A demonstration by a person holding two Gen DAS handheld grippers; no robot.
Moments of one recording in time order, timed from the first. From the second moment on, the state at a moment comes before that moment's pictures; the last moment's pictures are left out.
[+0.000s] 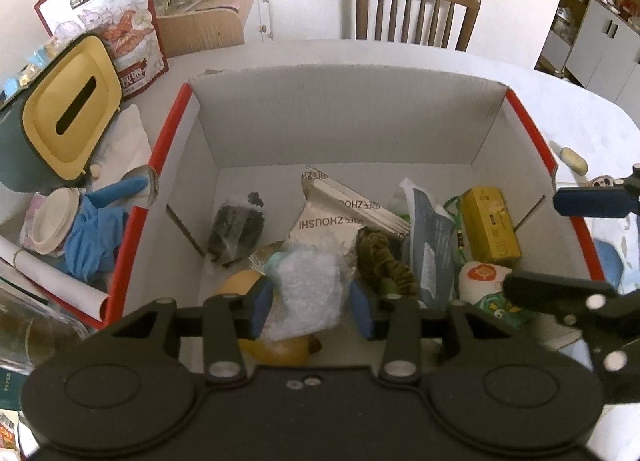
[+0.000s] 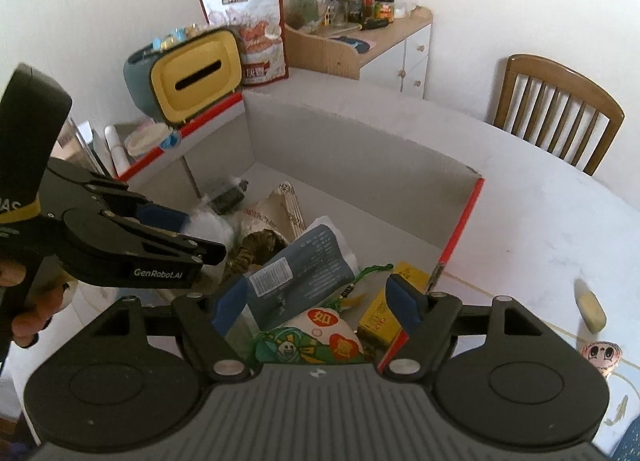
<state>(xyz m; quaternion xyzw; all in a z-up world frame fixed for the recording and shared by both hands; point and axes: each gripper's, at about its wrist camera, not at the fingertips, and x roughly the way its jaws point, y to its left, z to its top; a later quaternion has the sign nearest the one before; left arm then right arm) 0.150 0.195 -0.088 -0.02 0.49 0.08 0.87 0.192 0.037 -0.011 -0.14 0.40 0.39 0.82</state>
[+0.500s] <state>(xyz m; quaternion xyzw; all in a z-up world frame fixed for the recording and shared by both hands) 0.126 0.172 -0.048 -0.03 0.44 0.05 0.90 0.174 -0.028 0.035 -0.08 0.36 0.40 0.84</state>
